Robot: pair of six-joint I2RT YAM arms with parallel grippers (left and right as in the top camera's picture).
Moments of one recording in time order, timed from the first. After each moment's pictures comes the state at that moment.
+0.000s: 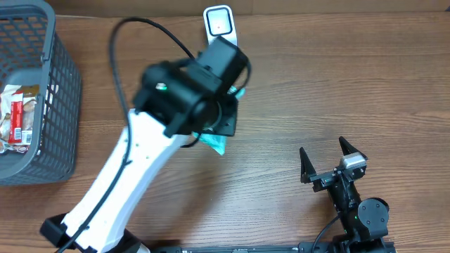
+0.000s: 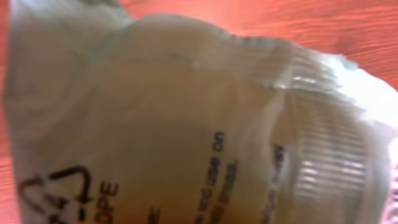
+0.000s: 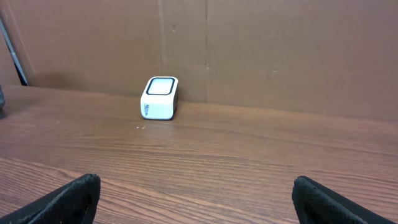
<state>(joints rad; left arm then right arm) -0.68 1.69 2.09 -1.64 -0.06 -0.55 0.16 0.01 0.02 -0.03 -0.11 0.01</state>
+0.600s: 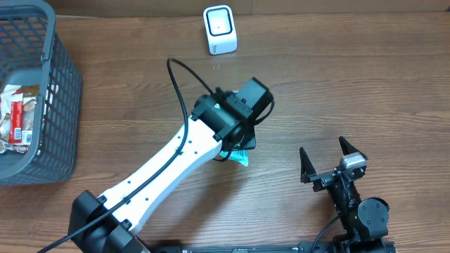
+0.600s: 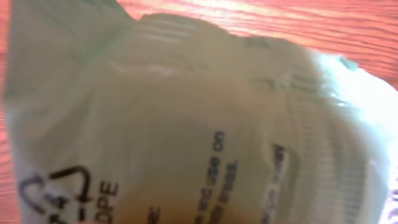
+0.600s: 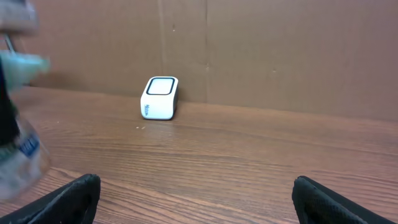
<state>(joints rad) -0.77 1.69 1.53 -1.18 -0.08 -0.86 0.16 0.01 0.02 -0.03 -0.11 0.01</state>
